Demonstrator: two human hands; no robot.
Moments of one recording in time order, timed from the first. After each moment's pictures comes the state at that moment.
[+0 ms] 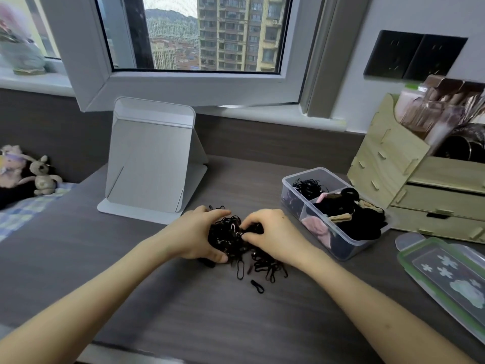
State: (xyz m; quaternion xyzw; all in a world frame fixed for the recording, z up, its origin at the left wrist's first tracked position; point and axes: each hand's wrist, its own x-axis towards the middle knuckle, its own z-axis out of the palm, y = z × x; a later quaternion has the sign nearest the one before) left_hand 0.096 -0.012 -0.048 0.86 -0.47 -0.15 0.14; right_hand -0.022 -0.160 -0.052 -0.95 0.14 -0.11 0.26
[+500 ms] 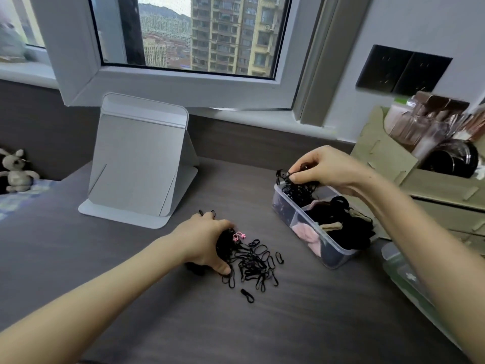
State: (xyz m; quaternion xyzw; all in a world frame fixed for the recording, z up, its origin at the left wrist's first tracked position) left_hand 0.084 -0.039 -0.045 0.86 -0.49 -0.13 0.03; right_hand -0.029 -0.252 0.063 -0.91 0.22 -0.10 0.35
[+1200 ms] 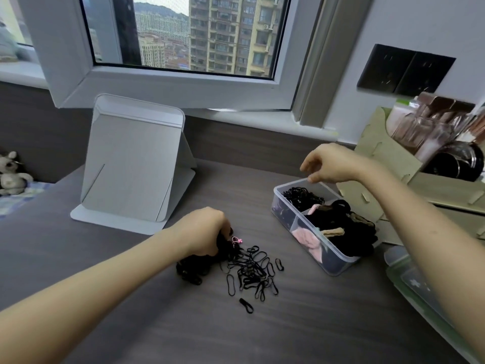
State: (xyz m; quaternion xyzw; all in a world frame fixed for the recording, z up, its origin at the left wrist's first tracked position) left_hand 0.096 -0.057 -0.033 0.85 -0.51 -0.10 0.04; right_hand -0.007 -0.300 0.069 -0.97 0.23 0.01 0.02
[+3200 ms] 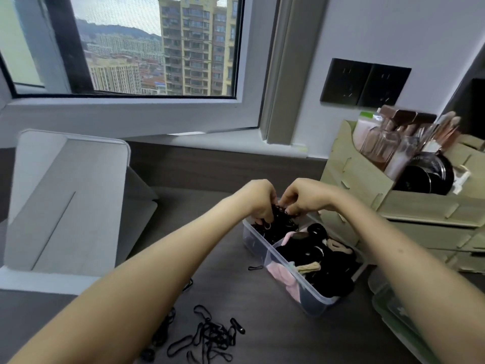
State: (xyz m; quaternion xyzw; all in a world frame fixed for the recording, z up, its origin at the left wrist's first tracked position) left_hand 0.084 -0.229 0.032 0.80 -0.53 -0.21 0.20; right_hand -0.002 -0.357 0.033 -0.94 0.26 0.06 0.20
